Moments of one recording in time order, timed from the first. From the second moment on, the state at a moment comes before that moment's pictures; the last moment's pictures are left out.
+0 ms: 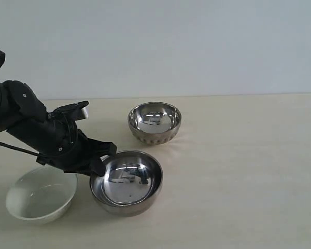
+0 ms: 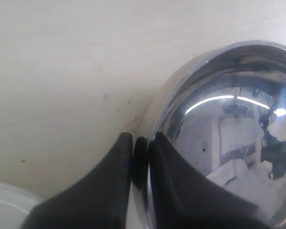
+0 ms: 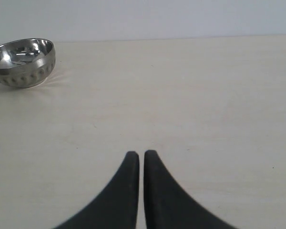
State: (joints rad) left arm -0.33 1.89 -1.07 -0.63 0.51 0.36; right arm 0.12 0.01 0.00 0.03 0.37 0.03
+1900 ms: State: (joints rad) left arm -0.36 1.81 -1.07 -0.62 0.61 0.44; right arm 0.12 0.01 0.00 0.03 0.37 0.03
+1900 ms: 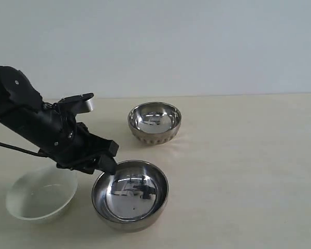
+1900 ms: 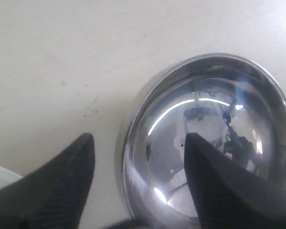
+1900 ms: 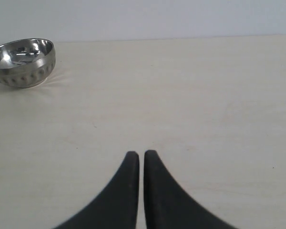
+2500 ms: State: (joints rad) left arm -0.23 1.36 -1.07 -0.49 0.72 0.37; right arm 0.12 0.01 0.00 0.03 0.37 0.03
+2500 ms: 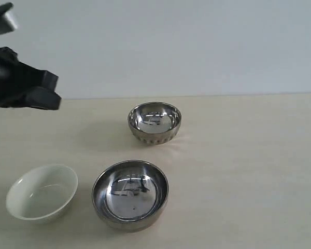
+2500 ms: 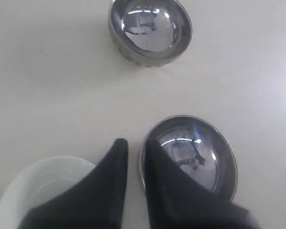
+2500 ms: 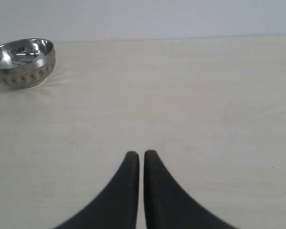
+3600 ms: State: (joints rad) left arm -0.14 0.36 -0.40 -0.98 0.36 0.51; right arm 0.12 0.01 0.00 0.03 0.37 0.03
